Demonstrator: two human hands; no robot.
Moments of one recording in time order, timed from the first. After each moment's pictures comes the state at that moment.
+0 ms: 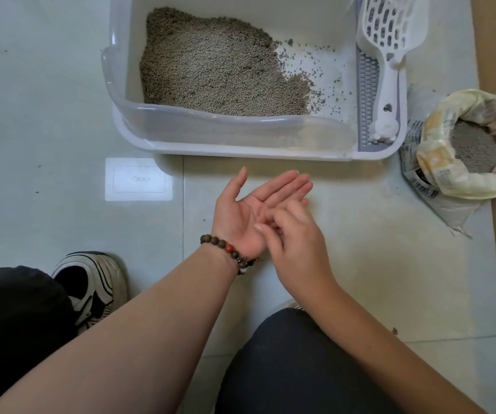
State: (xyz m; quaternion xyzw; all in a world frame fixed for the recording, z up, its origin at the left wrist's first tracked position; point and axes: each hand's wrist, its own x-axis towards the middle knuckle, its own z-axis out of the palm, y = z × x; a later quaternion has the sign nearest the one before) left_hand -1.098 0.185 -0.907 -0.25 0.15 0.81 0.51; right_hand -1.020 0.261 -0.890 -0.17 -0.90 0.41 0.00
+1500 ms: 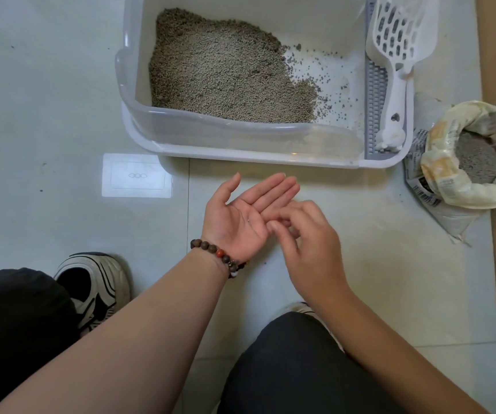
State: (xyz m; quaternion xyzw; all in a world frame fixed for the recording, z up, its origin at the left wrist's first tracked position) left_hand -1.106 0.166 -0.908 -0.26 0.15 0.83 0.48; right_hand -1.020 0.268 -0.883 -0.16 -0.90 0.41 0.04
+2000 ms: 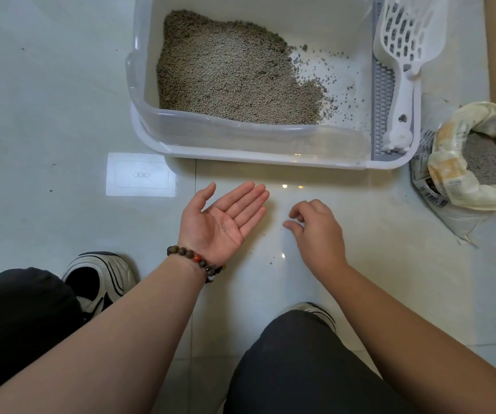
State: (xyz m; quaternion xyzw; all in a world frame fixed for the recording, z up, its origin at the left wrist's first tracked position) left_hand -1.110 0.128 -0.919 -0.31 0.20 0.82 0.44; right_hand -1.030 0.298 -0.946 -0.22 -0.93 0.27 -0.09
